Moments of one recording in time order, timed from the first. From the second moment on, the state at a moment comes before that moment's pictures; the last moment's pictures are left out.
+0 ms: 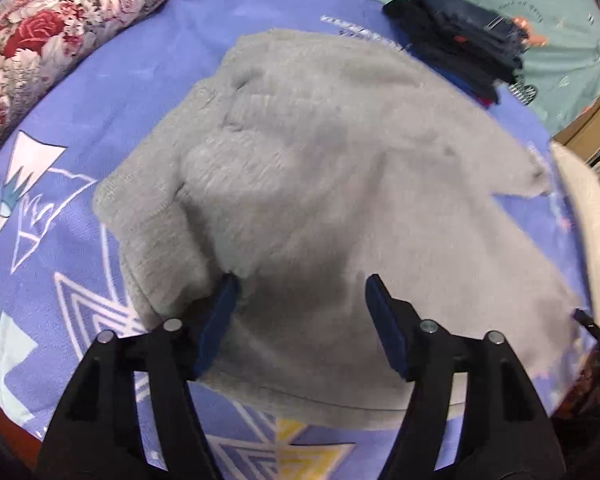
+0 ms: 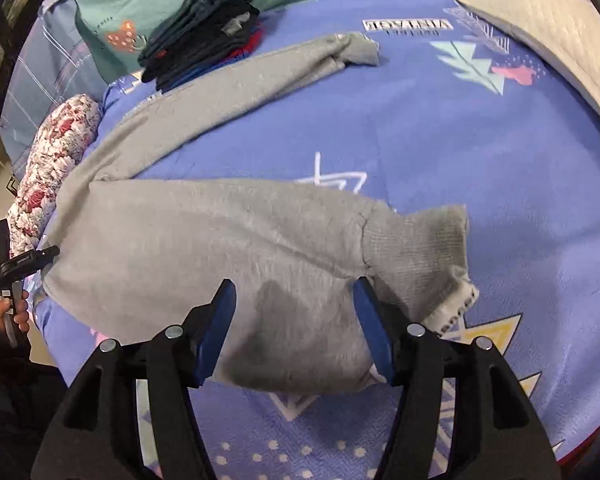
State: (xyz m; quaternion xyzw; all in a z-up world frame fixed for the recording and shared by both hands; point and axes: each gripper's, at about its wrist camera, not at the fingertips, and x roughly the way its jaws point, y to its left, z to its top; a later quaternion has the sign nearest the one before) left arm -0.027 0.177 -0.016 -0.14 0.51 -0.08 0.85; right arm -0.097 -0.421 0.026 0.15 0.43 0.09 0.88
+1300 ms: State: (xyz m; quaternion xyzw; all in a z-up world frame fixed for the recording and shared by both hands) left arm 0.081 0.141 0.096 0.04 0.36 -0.23 0.90; right arm 0.049 -0.324 0.080 0.19 0.41 0.23 0.86
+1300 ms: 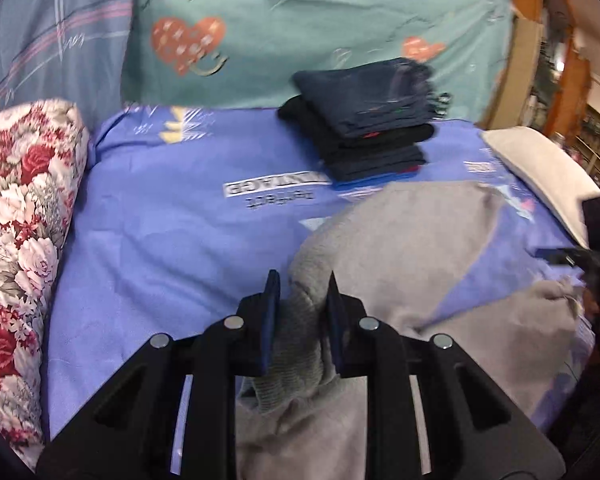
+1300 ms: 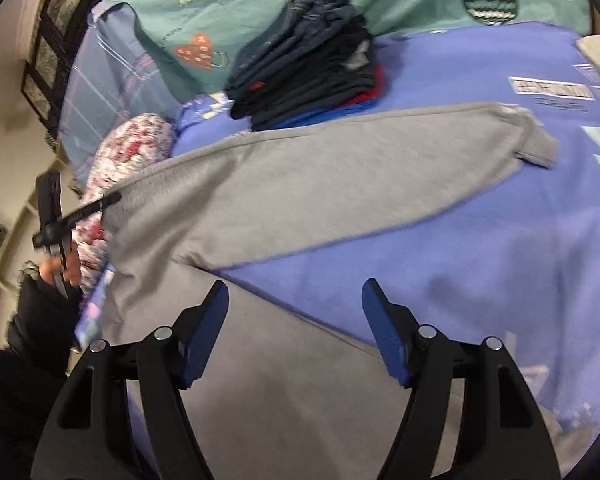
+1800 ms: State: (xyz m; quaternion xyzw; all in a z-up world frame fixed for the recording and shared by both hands) left arm -0.043 0.135 0.049 0.04 0.41 -0.27 0.87; right arm 0.167 -0.221 0.021 0.38 0.47 0.33 0.73
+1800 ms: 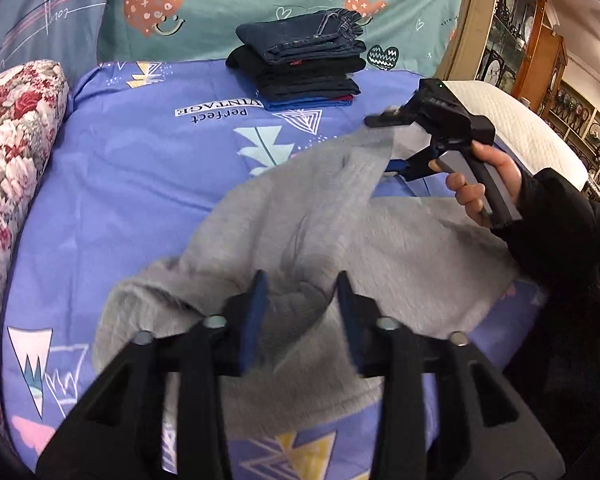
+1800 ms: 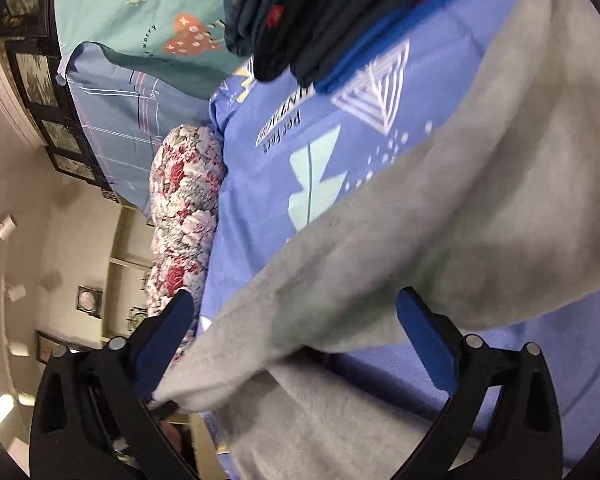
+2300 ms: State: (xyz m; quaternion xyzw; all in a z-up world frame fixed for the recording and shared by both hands) left arm -0.079 0.156 -0.004 -0.28 0.50 -0.26 0.78; right arm 0.125 -0.202 0.017 0.30 0.46 0.36 0.75
